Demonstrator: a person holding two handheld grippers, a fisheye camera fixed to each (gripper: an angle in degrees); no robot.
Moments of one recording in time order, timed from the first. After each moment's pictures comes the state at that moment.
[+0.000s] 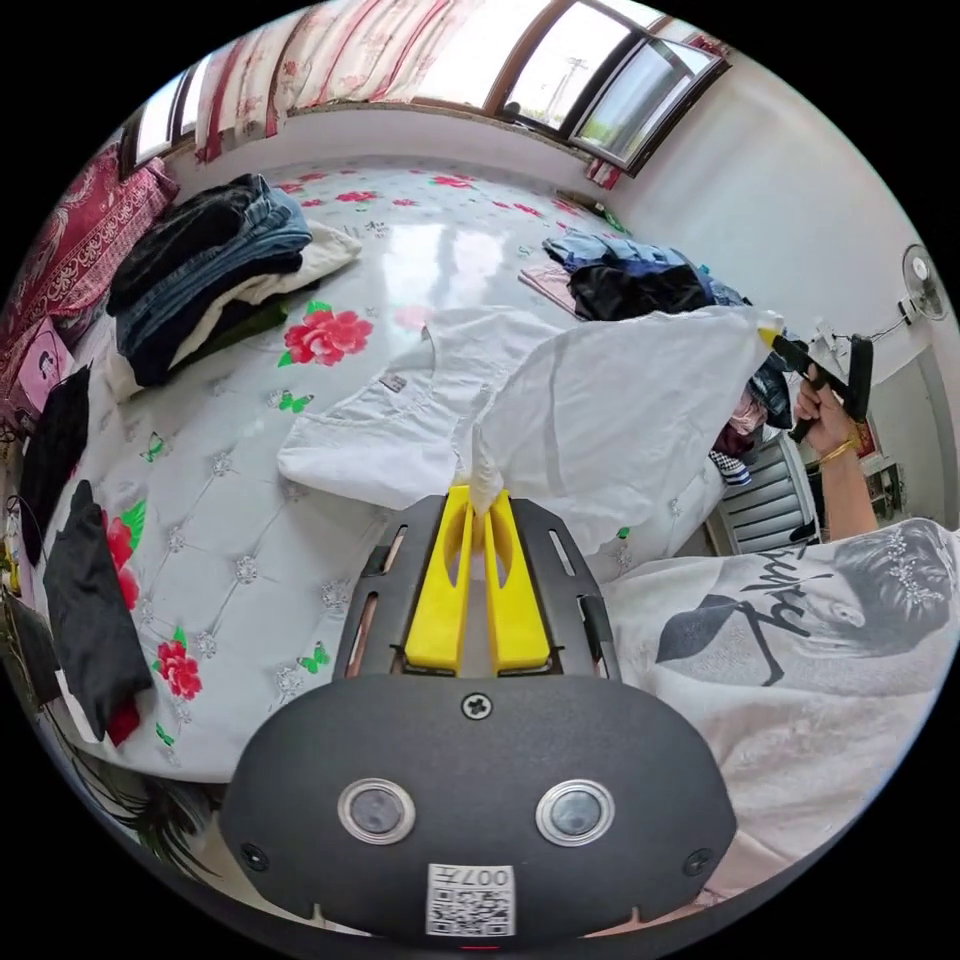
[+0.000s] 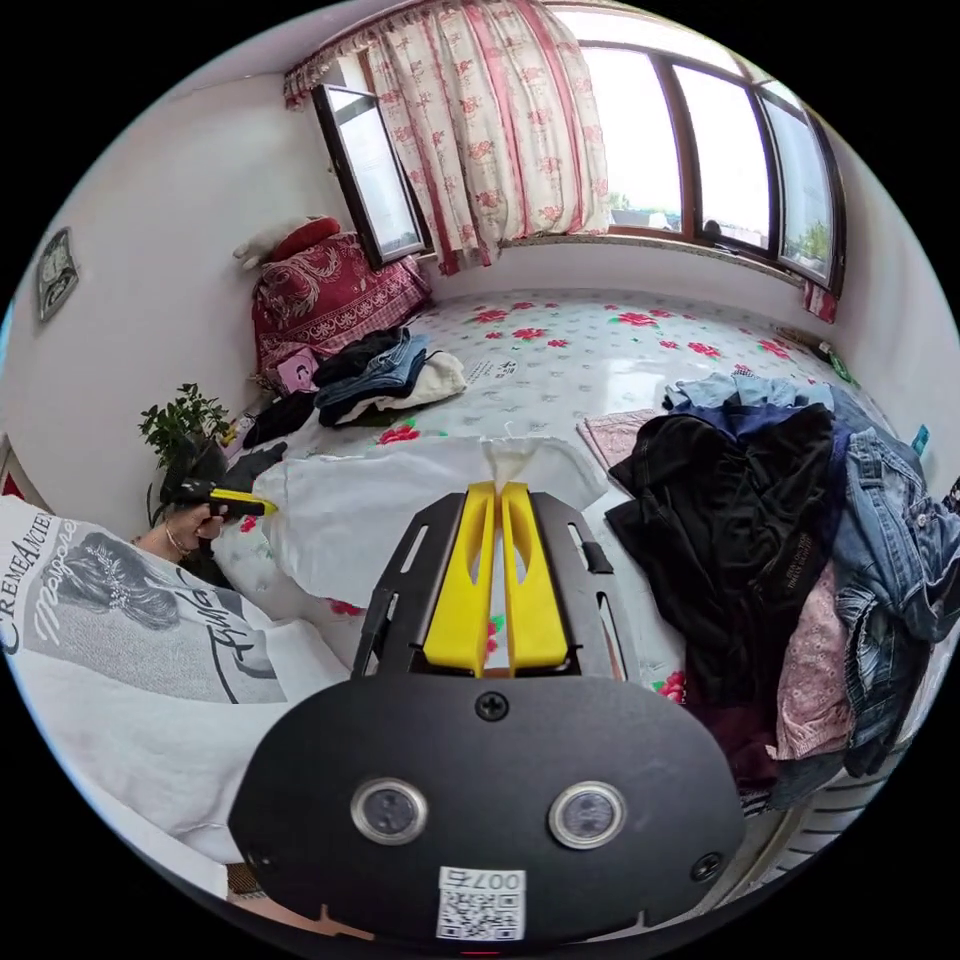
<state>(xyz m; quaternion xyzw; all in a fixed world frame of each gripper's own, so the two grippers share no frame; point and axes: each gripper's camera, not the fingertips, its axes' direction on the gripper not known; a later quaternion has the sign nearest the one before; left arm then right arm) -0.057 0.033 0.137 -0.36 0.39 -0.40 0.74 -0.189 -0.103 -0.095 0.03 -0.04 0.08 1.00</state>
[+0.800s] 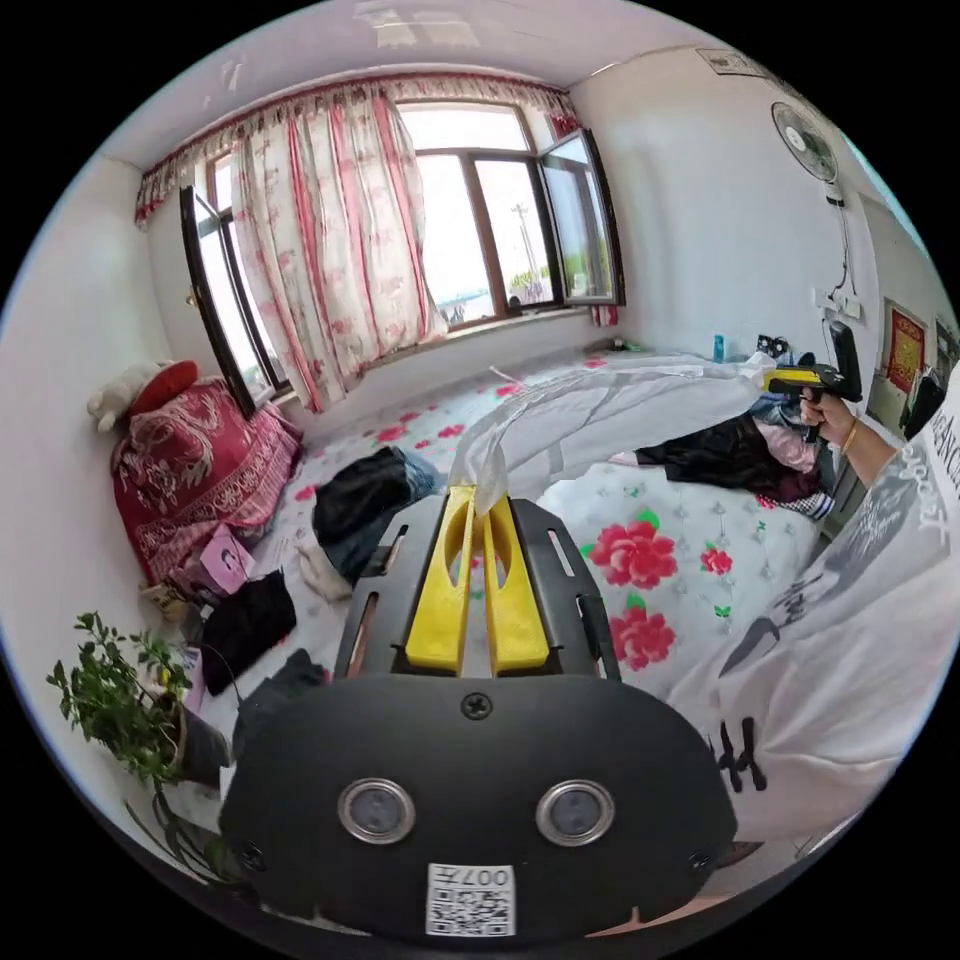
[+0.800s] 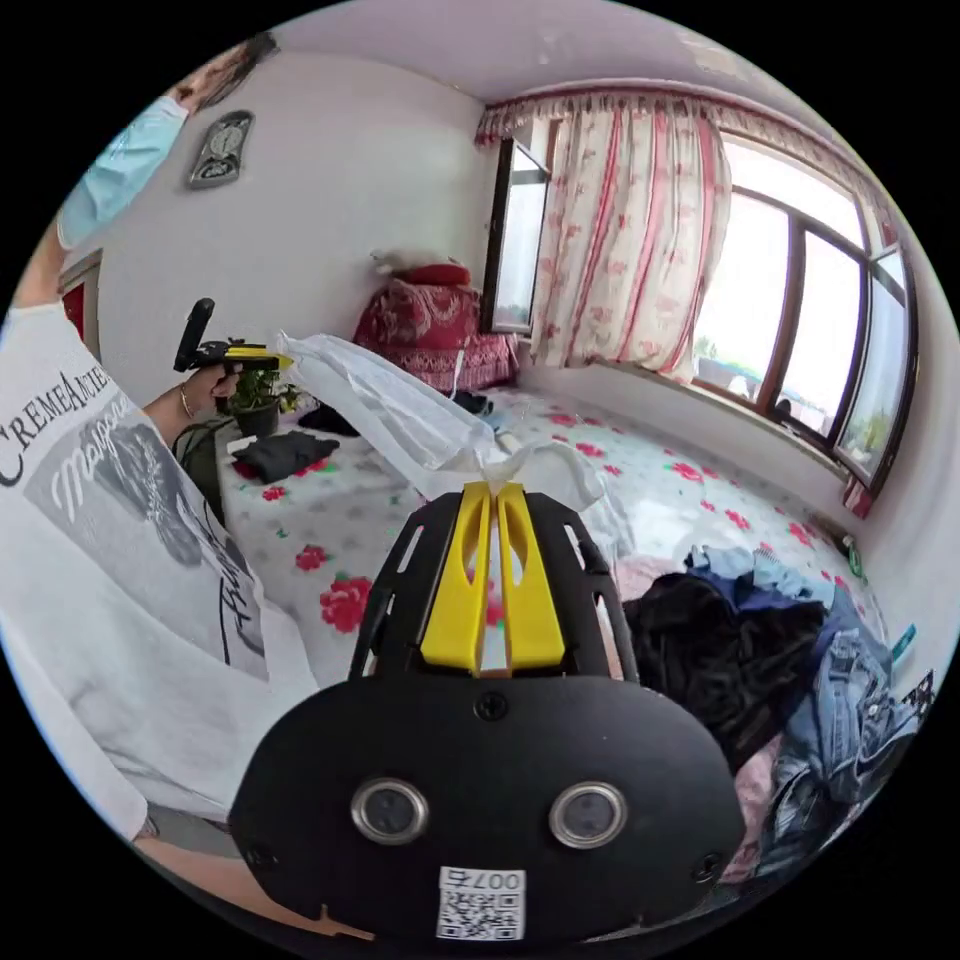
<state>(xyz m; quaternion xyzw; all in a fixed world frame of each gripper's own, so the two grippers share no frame) -0.143 -0.023 -0.018 -0.25 0.19 -0.31 0.90 -0.281 -0.067 -0.085 0.06 0.00 -0.11 0.99</state>
